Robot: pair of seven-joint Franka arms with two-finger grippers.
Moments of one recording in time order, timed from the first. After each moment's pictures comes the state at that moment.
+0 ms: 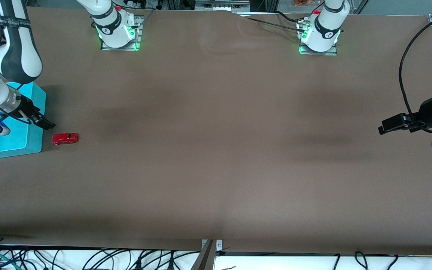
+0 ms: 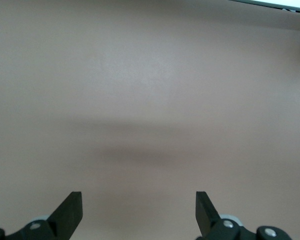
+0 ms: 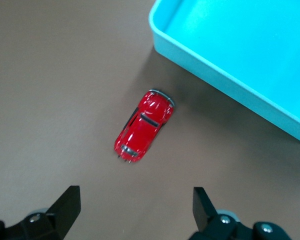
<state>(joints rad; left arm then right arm) 0.03 0.33 -0.03 -1.24 -0.08 1.53 -0.11 0.03 0.20 -0.25 -2.14 -0.02 2.33 0.70</state>
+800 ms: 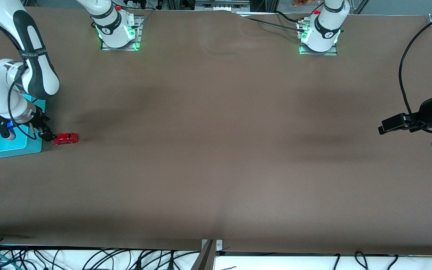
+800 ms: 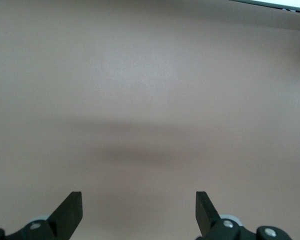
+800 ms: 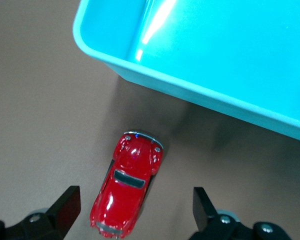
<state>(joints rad) 0.03 0.33 -0.03 -1.24 -0.08 1.53 -0.11 0.02 0.38 -0.29 -2.19 -0.02 2.64 0.86</state>
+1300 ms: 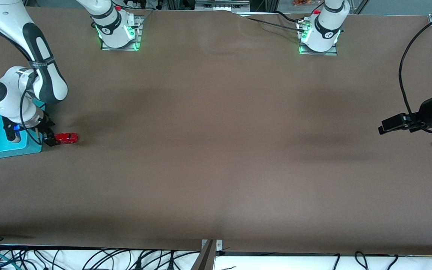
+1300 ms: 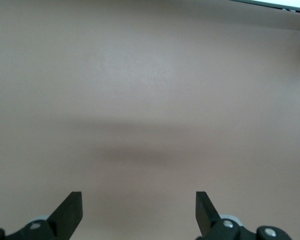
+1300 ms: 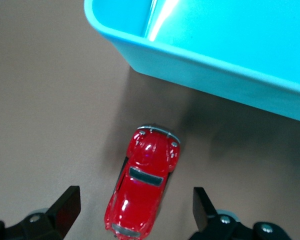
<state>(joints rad) 0.03 0.33 -0.03 -1.24 -0.08 1.53 -0.11 0.02 0.41 -0.26 -2.19 -0.02 2.70 0.92</state>
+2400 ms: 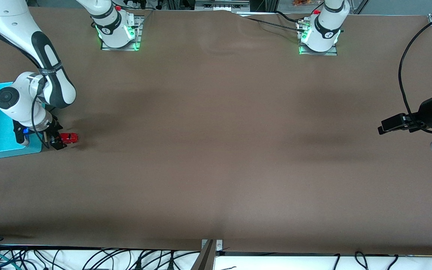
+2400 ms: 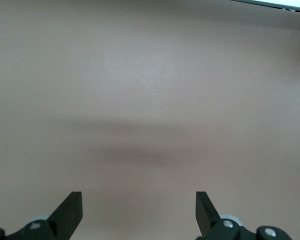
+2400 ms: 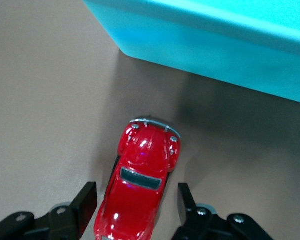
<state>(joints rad) 0.03 0.33 -0.03 -1.24 -0.08 1.53 -0.11 0.02 0.47 -0.25 -2.19 0.00 2.73 0.95</state>
